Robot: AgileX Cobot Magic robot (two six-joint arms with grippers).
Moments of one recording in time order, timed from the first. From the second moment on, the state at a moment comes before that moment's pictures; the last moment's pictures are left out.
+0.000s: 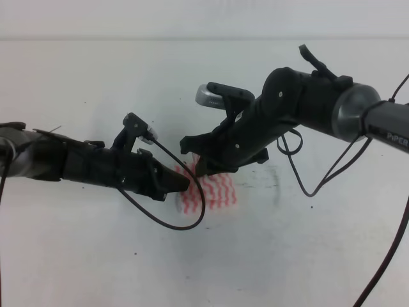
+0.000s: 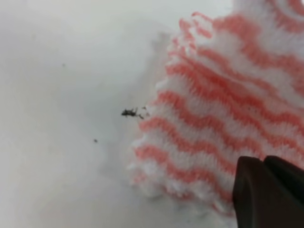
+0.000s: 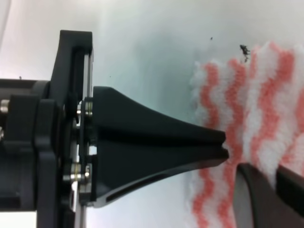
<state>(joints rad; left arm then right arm) -0.18 2.11 -1.18 -1.41 0.92 1.82 0.57 2.07 -1.62 0.52 0.75 0.08</state>
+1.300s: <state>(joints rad) -0.18 2.11 -1.18 -1.41 0.93 1.83 0.57 2.10 -1.62 0.53 0.74 0.08</state>
